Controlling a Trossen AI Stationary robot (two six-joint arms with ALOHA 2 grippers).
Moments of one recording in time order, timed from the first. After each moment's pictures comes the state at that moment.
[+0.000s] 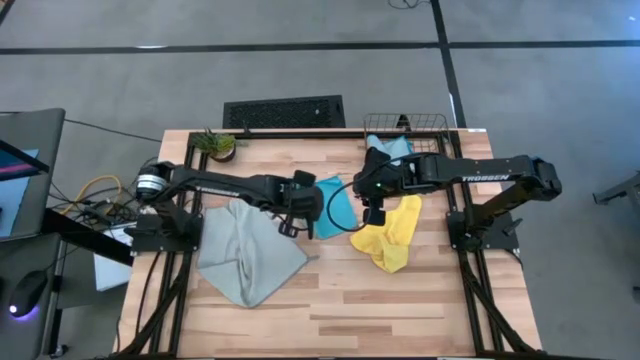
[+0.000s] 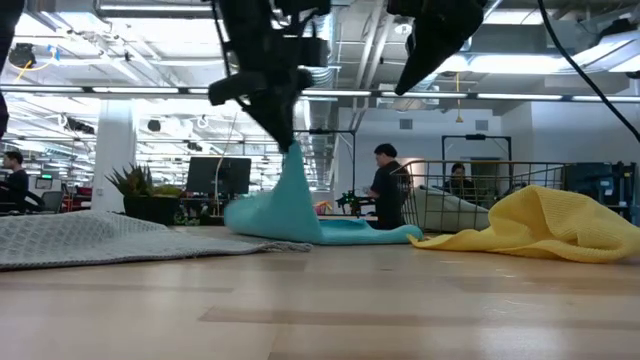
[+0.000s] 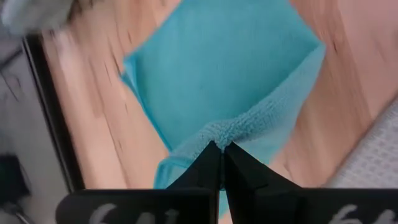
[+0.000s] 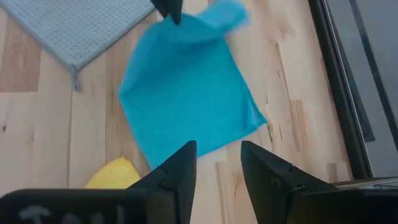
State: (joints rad) left arm 0.00 1.75 1.38 -0.81 -0.32 0.42; right arm -0.03 1.42 1.25 -0.79 0.19 -0.11
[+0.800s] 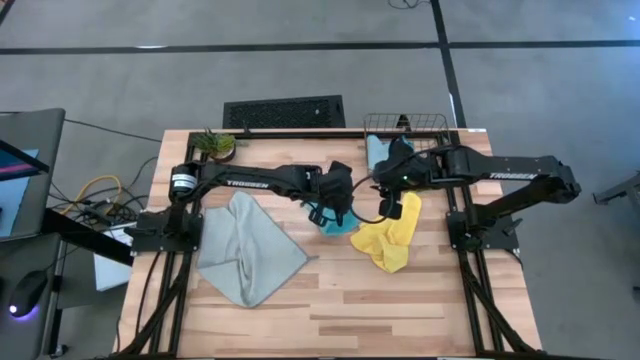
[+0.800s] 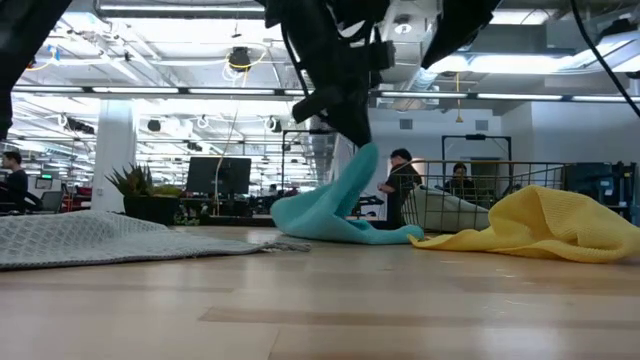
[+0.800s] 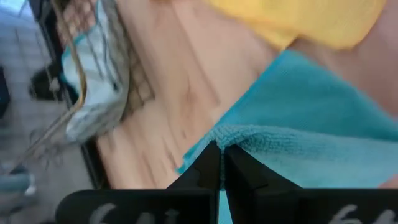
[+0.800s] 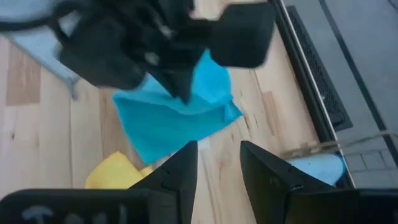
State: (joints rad) left arm 0.08 2.00 1.68 -0.65 -0.23 0.72; right arm -0.04 1.25 1.25 -0.90 0.24 -0.04
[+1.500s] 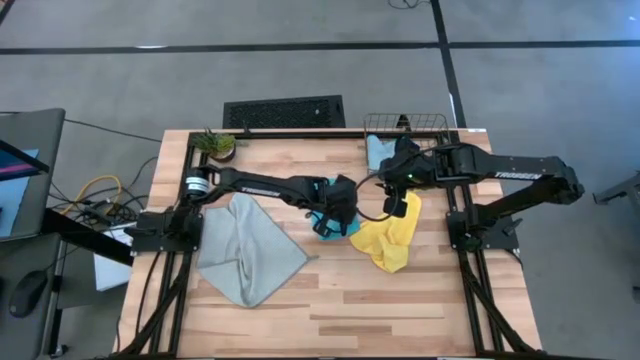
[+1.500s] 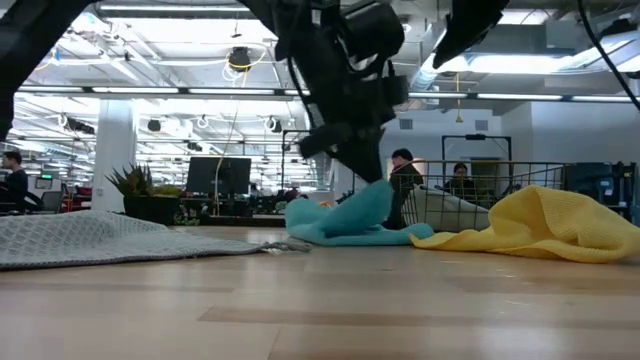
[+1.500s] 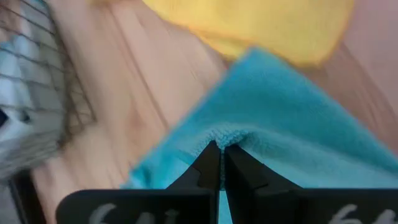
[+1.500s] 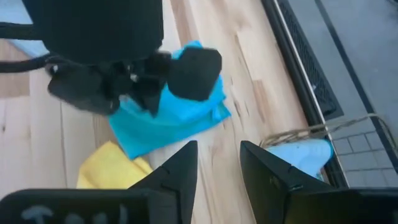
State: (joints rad) left arm 0.06 2.10 1.64 -0.55 -0.14 0.69; right arm -0.04 1.22 1.25 -0.95 0.26 -0.02
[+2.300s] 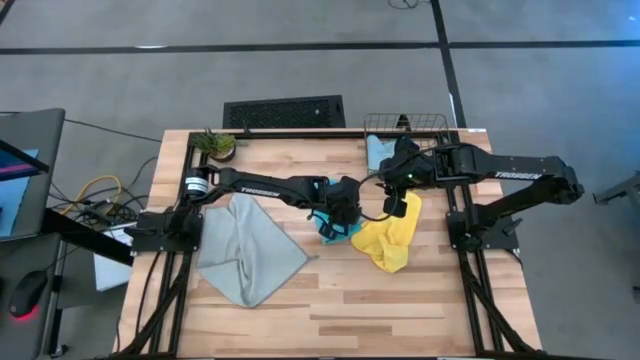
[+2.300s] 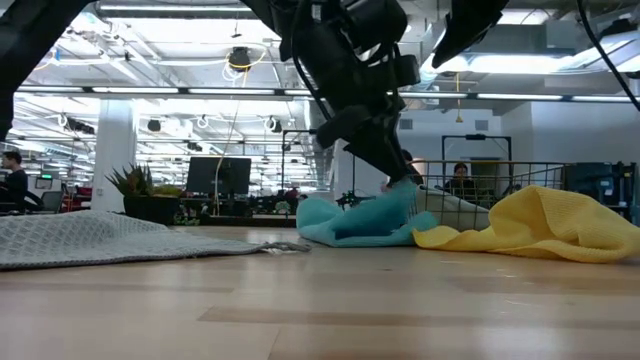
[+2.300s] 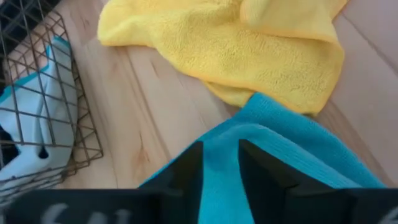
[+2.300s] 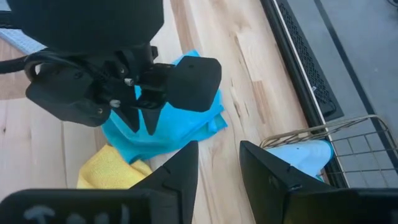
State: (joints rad) left arm 0.05 2.10 1.65 -0.45 -0.06 0.64; right arm -0.04 1.22 1.25 -0.95 0.26 -0.02
